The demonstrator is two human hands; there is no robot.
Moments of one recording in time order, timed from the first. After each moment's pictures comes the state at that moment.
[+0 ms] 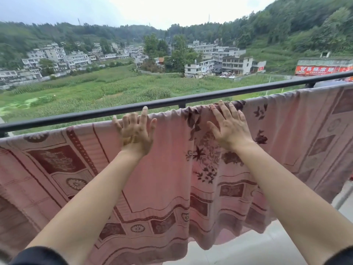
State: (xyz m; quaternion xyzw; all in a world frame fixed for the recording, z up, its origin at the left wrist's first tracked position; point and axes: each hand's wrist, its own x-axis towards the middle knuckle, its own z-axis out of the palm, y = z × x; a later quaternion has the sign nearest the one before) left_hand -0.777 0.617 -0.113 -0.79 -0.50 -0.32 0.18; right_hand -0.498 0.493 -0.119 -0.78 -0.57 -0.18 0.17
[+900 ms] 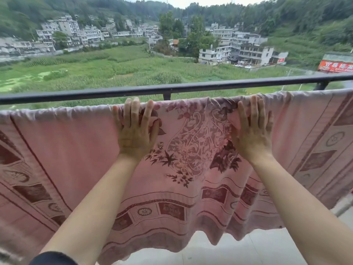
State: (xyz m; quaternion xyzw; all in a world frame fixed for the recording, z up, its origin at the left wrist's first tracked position) left_hand -0.619 0.623 -0.175 -0.72 -0.40 -0.44 0.34; right_hand -0.293 0.483 -0.183 -0.75 -0.53 -0.32 0.20
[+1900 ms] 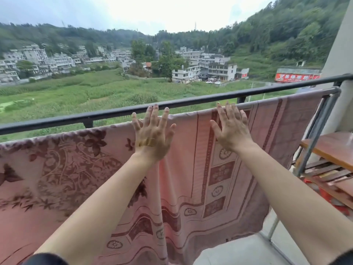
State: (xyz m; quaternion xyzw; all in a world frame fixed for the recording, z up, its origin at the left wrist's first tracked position) left_hand -0.223 0.477 -0.108 -0.85 -0.39 -0.32 0.16; right_hand 0.024 0.376 -0.116 -0.80 -0.53 -0.18 0.22
